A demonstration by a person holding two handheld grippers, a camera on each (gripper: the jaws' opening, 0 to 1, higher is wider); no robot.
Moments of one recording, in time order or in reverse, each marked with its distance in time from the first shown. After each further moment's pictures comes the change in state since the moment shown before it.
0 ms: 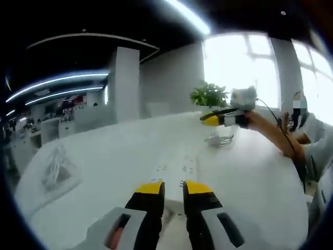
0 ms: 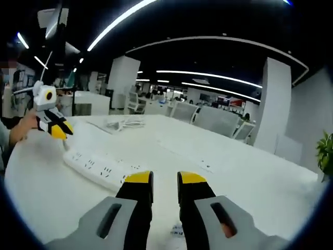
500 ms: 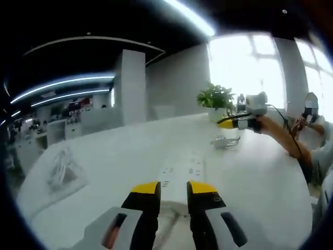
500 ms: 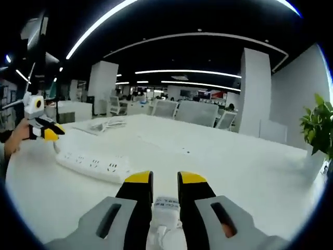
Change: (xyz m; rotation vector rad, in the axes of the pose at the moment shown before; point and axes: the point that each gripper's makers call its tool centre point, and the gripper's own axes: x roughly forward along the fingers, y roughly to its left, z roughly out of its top) left arm -0.002 0.009 0.003 0.010 -0.014 0.063; right arm -0.031 -0.020 -0.027 0.096 0.035 -0.140
